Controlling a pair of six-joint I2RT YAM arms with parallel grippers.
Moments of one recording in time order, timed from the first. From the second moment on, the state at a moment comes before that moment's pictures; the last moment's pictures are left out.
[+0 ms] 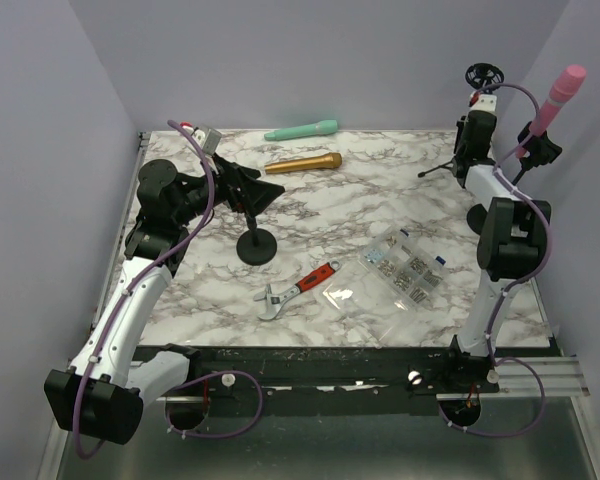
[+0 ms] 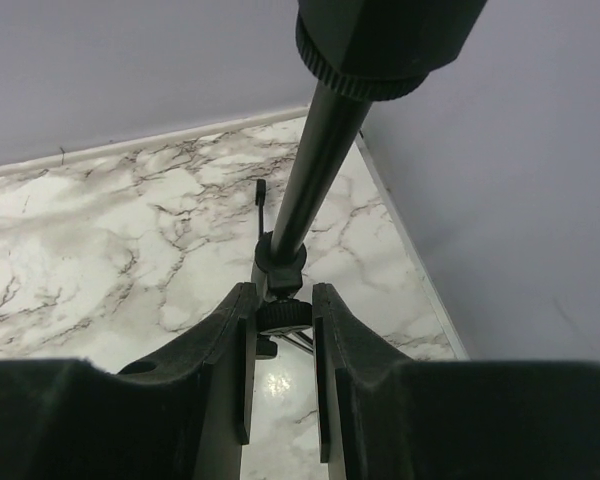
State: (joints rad) left arm -0.23 1.05 1.04 0.05 0.72 -0.46; right arm -0.09 2.05 1.54 0.19 0.31 -0.09
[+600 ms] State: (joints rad) left arm -0.24 1.07 1.04 0.04 0.72 -0.46; right arm 0.08 2.10 1.48 0.39 0.68 -0.59
